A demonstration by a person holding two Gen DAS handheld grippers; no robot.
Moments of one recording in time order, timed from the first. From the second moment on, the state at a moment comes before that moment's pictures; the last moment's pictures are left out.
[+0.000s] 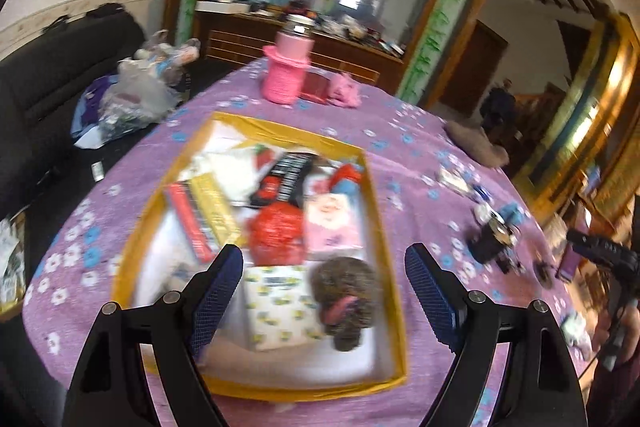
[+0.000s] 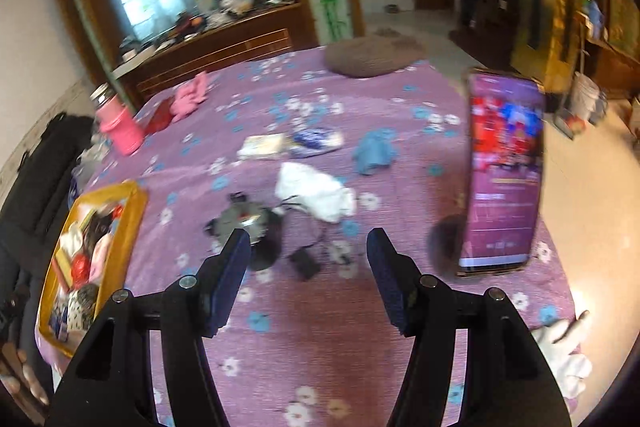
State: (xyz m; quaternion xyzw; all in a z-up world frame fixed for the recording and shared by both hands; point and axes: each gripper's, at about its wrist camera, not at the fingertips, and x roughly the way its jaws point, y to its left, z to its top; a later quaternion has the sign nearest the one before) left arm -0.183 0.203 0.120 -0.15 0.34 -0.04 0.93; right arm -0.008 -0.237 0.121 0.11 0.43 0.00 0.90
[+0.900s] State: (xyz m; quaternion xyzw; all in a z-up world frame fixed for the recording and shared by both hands) left arm 0.106 0.055 0.127 -0.14 0.45 -0.18 0.86; right arm 0.157 -0.258 0.065 0.17 0.53 0.02 0.83
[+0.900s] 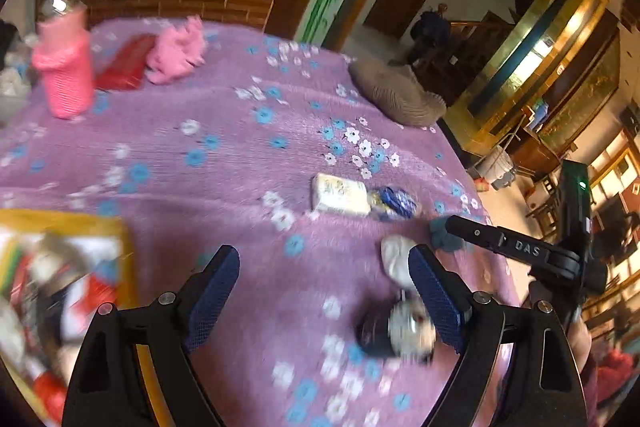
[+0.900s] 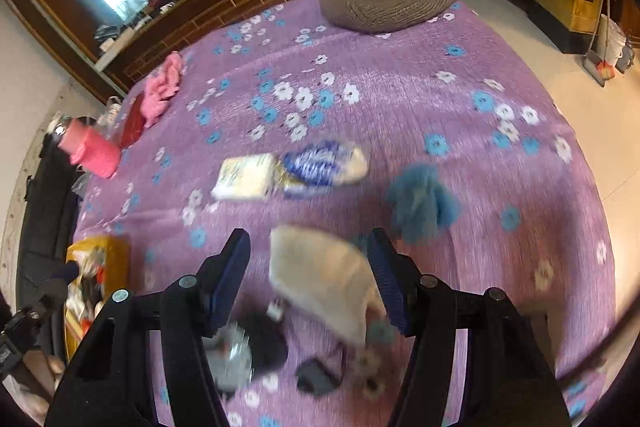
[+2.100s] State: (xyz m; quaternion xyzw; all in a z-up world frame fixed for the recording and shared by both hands) left arm 0.185 -0.024 0.049 -0.04 0.50 -0.17 0.85; right arm 0.193 -0.278 0.044 0.19 0.53 0.01 0.83
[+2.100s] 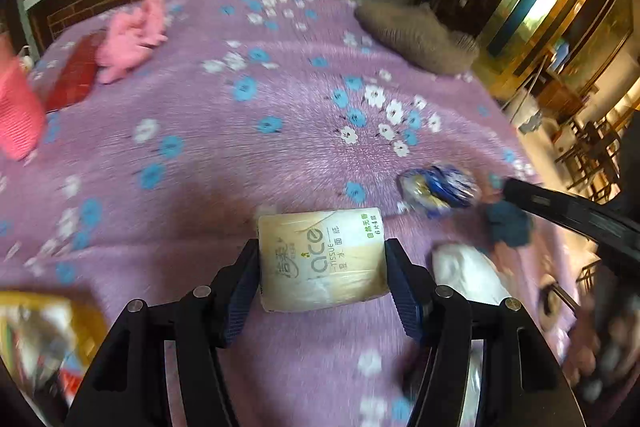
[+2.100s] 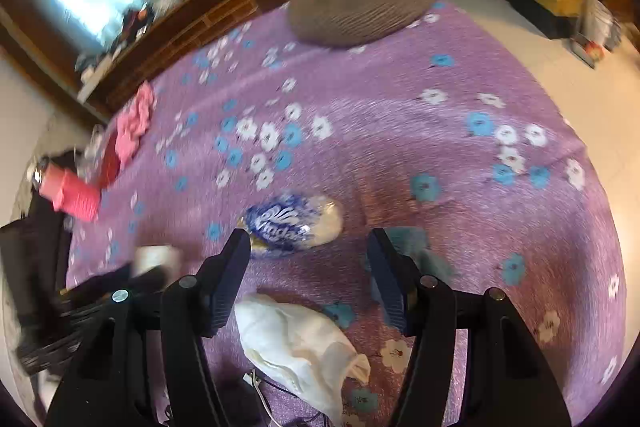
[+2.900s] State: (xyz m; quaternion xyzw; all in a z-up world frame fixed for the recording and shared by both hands) left arm -0.008 0.150 0.071 -0.20 0.43 -0.12 0.87; right arm 0.235 -0.233 0.023 0.09 0.59 0.02 0.80
